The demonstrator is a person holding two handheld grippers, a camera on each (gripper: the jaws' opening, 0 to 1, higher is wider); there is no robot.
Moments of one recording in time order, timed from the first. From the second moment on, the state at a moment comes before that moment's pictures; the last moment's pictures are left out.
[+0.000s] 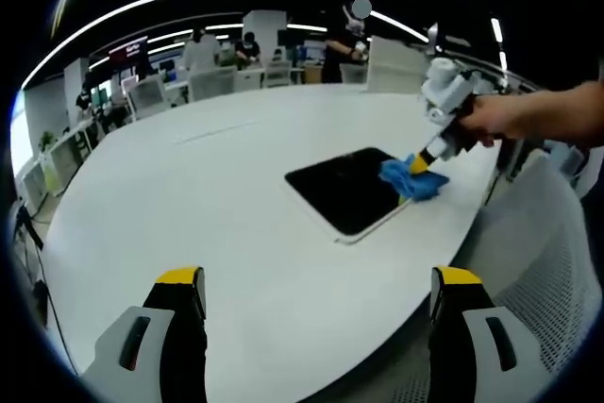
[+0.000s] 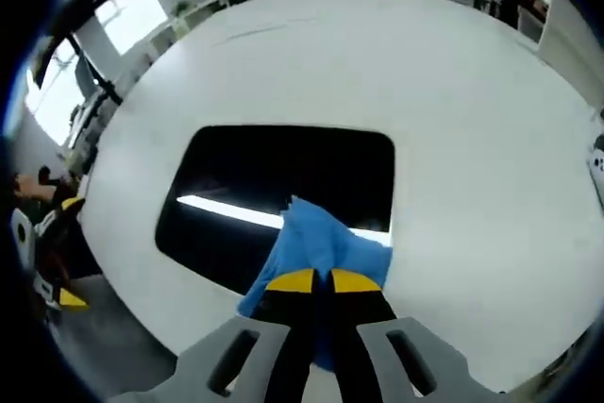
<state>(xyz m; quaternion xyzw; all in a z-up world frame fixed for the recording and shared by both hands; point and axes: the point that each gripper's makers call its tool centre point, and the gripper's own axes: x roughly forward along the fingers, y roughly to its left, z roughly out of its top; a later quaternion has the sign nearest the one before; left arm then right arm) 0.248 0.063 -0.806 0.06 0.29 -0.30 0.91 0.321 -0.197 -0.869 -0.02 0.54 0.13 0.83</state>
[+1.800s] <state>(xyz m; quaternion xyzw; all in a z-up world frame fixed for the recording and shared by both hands) 0.248 0.062 -0.806 0.07 0.29 -0.31 0.91 0.326 -0.102 -0.872 -0.07 0.59 0.20 0.78</state>
